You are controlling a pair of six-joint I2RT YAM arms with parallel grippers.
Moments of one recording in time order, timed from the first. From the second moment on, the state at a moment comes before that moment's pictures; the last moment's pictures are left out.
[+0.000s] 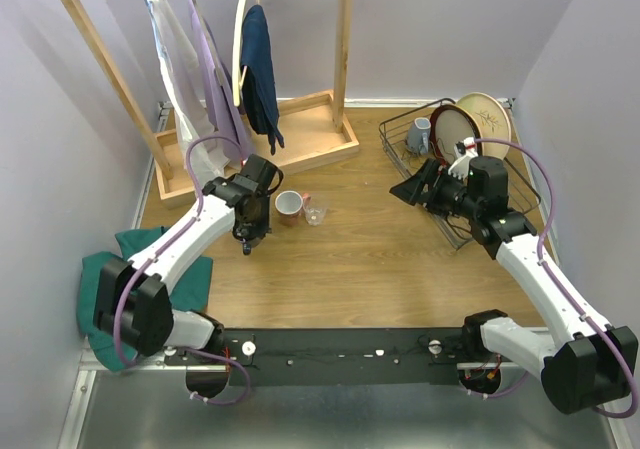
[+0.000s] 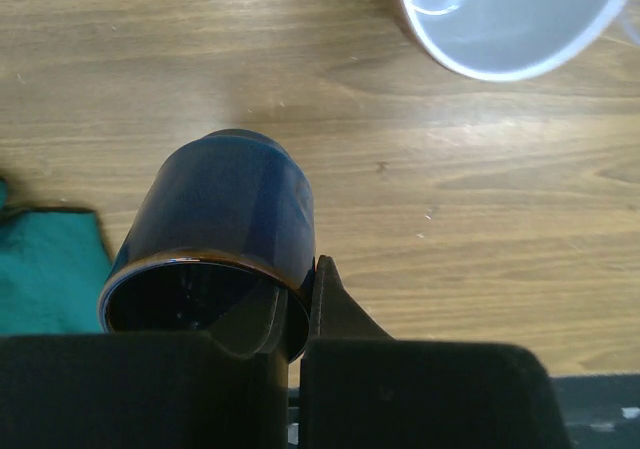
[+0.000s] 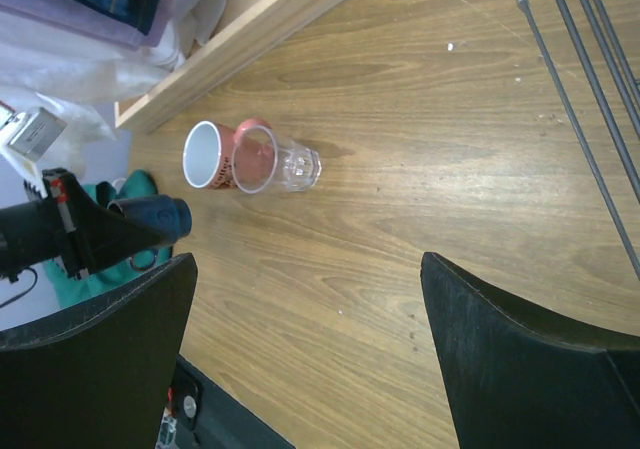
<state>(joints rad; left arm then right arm) -0.48 1.33 1.05 -0.90 -0.12 -0.43 0.23 1.03 0.79 -0.22 -0.38 0.63</state>
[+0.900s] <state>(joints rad) -0.40 1.62 1.14 -0.76 -0.02 -0.27 0.23 1.03 0.79 -0.29 -0.33 0.57</state>
